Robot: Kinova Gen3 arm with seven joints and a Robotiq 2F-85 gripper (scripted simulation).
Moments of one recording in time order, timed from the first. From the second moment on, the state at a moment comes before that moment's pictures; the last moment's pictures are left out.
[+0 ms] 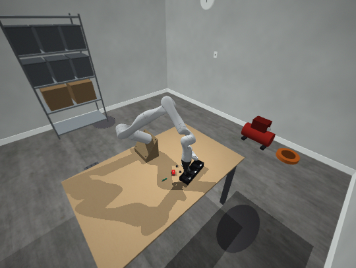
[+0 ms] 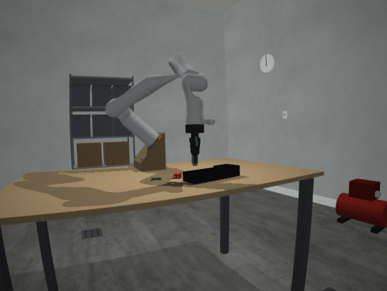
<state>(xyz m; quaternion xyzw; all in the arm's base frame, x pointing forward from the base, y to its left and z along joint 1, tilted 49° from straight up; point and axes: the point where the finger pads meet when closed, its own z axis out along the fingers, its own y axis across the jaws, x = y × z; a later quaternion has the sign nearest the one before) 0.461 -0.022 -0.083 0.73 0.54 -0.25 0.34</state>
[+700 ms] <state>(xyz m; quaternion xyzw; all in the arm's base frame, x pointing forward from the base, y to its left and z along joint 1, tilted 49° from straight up) 0.464 -0.019 -0.083 0.57 0.71 -0.32 0.26</state>
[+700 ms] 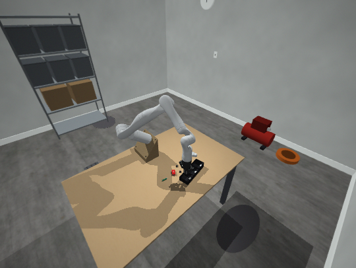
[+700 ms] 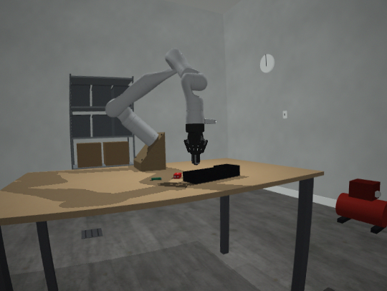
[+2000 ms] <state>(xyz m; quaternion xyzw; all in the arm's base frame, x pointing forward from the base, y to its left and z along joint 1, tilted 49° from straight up) 0.465 -0.054 -0.115 0.57 0.71 -0.32 0.26</state>
